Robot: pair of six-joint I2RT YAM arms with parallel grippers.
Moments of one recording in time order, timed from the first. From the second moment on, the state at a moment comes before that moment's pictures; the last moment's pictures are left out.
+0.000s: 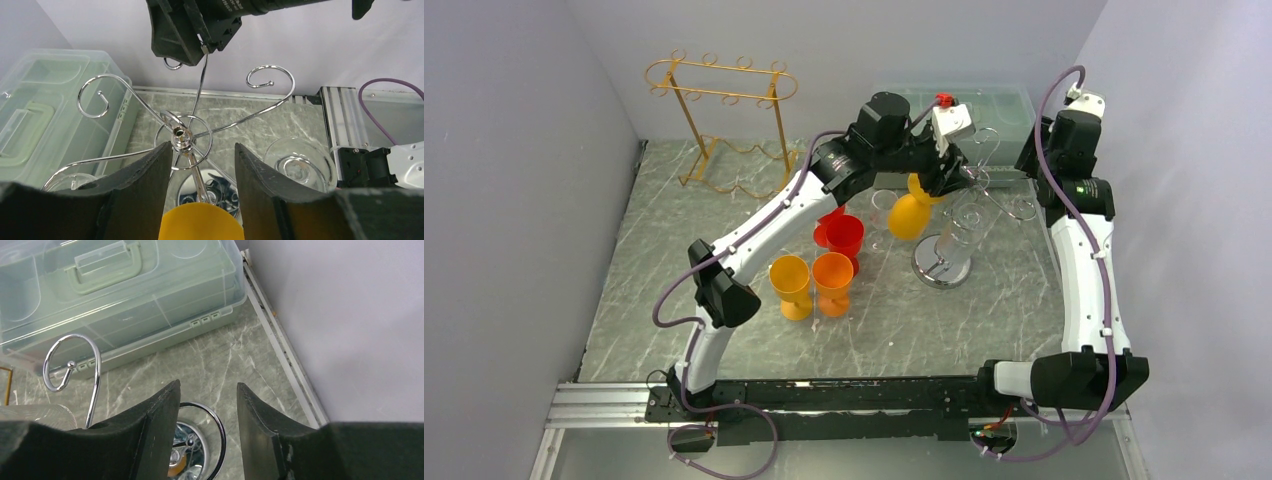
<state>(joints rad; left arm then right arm) -0.89 2.11 2.41 -0.46 0.53 0.15 -0.09 1.29 1.50 -0.62 0.23 0.18</state>
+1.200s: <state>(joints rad) -0.92 2.22 2.50 -0.35 0.58 0.11 -0.10 1.24 1.45 -0.59 0.20 0.19</state>
